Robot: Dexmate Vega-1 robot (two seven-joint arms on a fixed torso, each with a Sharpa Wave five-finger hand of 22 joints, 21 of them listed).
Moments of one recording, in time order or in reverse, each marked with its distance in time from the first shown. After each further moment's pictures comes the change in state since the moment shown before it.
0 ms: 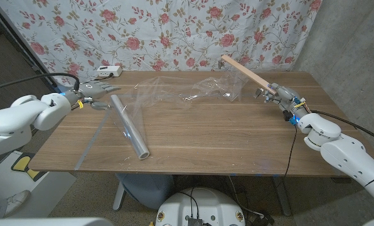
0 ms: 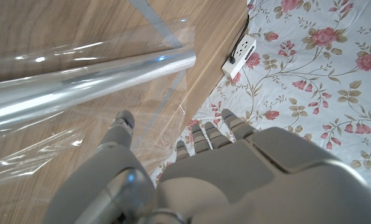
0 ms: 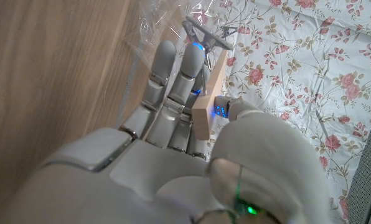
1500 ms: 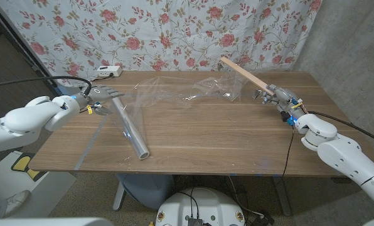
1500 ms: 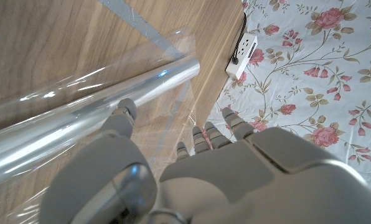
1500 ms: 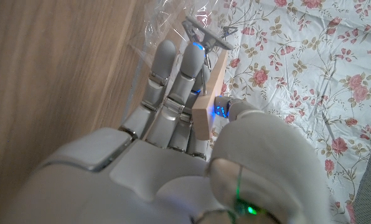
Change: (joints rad) left arm -0.210 0.187 0.358 0.001 0.014 0.136 0.043; left_hand 0.146 -0.075 0.012 -0.002 0.005 -0.023 0.006 0.014 0.000 -0.018 -0.015 0.000 0.000 0.007 0.009 0.008 0.000 0.019 0.028 0.005 0.003; right arm 0.016 0.008 -0.026 0.014 -0.008 -0.005 -0.015; right_hand 0.000 0.000 0.000 0.000 0.000 0.000 0.000 -0.003 -0.001 0.000 0.000 0.001 0.004 0.000 0.001 0.000 0.000 0.000 0.000 0.000 0.000
